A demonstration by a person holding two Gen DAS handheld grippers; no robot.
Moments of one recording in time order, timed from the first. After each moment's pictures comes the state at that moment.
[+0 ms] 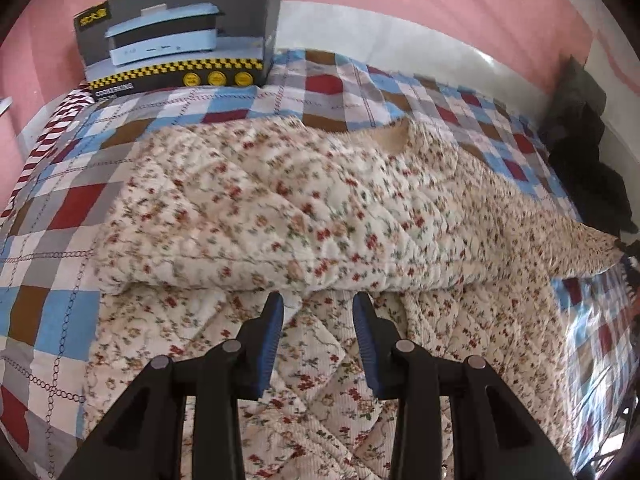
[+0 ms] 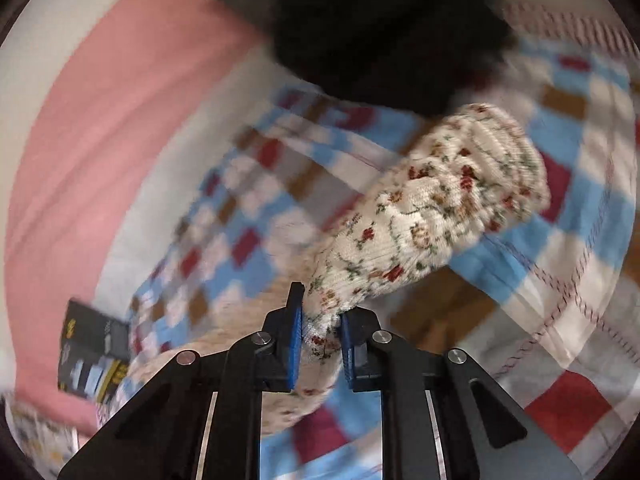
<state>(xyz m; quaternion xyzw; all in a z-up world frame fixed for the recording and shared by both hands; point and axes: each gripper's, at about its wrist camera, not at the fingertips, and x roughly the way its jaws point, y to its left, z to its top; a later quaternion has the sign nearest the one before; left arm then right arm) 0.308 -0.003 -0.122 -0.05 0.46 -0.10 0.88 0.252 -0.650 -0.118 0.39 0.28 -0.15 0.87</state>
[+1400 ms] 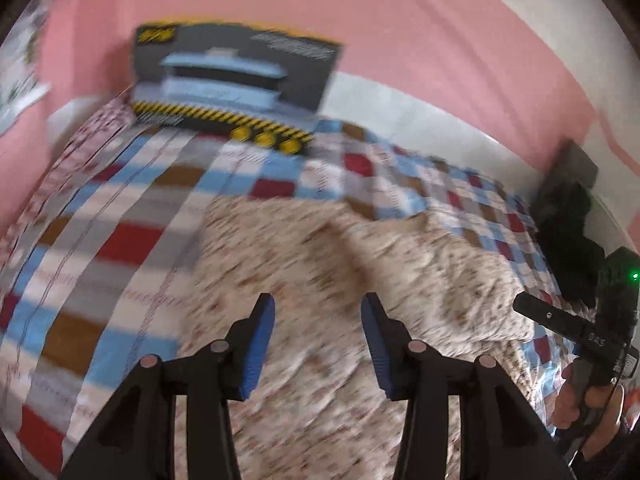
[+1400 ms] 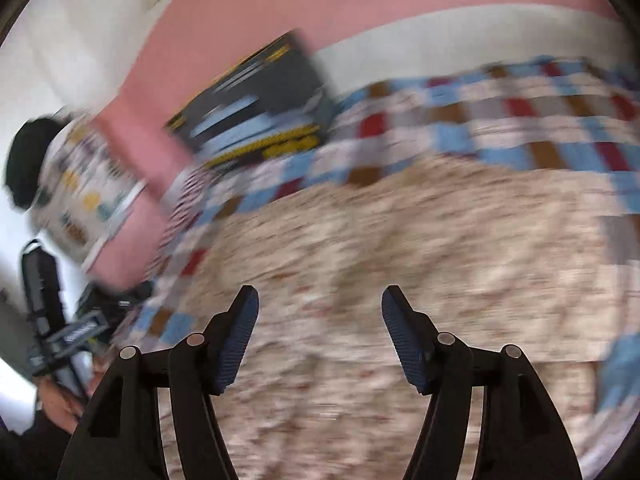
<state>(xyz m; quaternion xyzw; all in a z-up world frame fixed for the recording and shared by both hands) 0.312 0.074 -0.064 -0.11 0.39 -0.10 0.91 0.338 -0.273 -0.104 0.16 0.39 0.18 0.89</state>
